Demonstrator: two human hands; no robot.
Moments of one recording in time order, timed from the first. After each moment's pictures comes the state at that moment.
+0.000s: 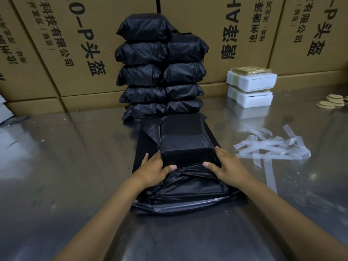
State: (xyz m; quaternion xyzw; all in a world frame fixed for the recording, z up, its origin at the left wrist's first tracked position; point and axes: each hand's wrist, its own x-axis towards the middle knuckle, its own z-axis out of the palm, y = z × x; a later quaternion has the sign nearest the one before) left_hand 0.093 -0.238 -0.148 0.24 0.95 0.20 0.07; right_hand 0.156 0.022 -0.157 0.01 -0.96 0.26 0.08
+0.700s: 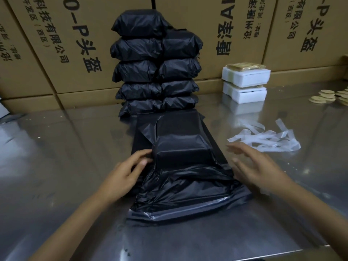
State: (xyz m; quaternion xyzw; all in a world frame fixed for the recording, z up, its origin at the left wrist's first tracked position) left_hand 0.159 -0.300 -0.131 0.30 0.89 0.33 -0.06; right_hand 0.232 0.080 -0.138 0.11 -0.93 0.32 0.17
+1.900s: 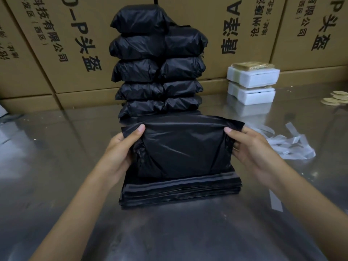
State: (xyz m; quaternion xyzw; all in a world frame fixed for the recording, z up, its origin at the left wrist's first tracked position) left_hand 0.122 -0.265 -0.078 0.09 0.63 0.77 0.06; right_hand 0.180 0.037 -0.091 0.01 -0.61 0.79 0.08
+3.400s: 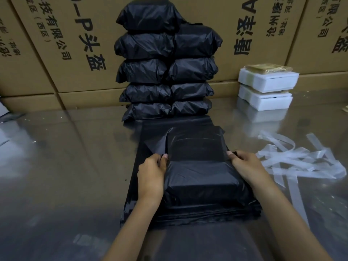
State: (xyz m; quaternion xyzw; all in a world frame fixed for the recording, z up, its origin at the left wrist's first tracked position) left_hand 0.093 -0.208 -0.138 -0.01 0.88 0.45 -0.14; right_hand 0.123 0.016 -0.126 -0.22 -0.83 0.50 0.09
